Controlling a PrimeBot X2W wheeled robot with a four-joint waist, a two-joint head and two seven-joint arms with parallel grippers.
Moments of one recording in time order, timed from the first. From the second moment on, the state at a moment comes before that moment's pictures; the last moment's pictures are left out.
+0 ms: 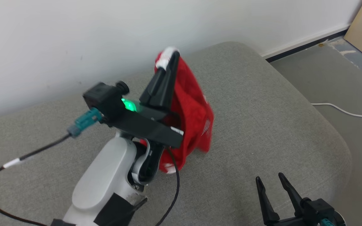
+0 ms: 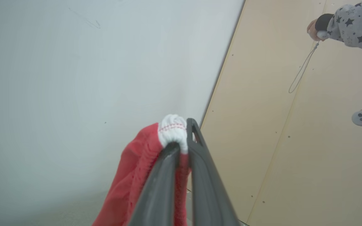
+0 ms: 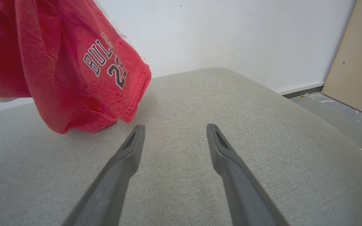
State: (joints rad) left arm -0.68 0.05 -0.49 0.29 -0.69 -0.09 -0.21; right arm -0.02 -0.08 0.15 0.27 0.17 0.13 -0.25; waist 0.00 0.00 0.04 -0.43
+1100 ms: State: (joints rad) left arm -0.54 0.17 -0.15 0.71 -0.75 0.01 -0.26; right arm -0.05 -0.08 0.16 0.26 0.18 0.13 -0.25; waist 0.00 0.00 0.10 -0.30
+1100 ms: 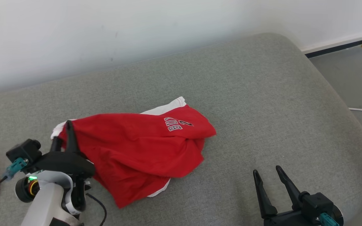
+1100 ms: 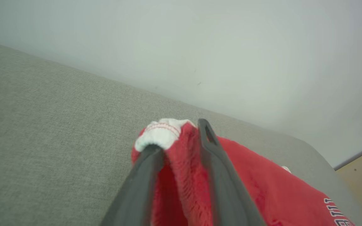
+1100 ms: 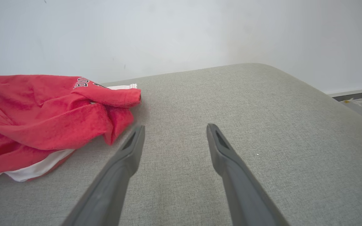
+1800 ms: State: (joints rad) left arm -0.34 0.14 -0.25 0.70 -0.67 -0.10 -0.26; right arm -0.02 -0.07 0.15 0.26 0.18 0.13 -0.25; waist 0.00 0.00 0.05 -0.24
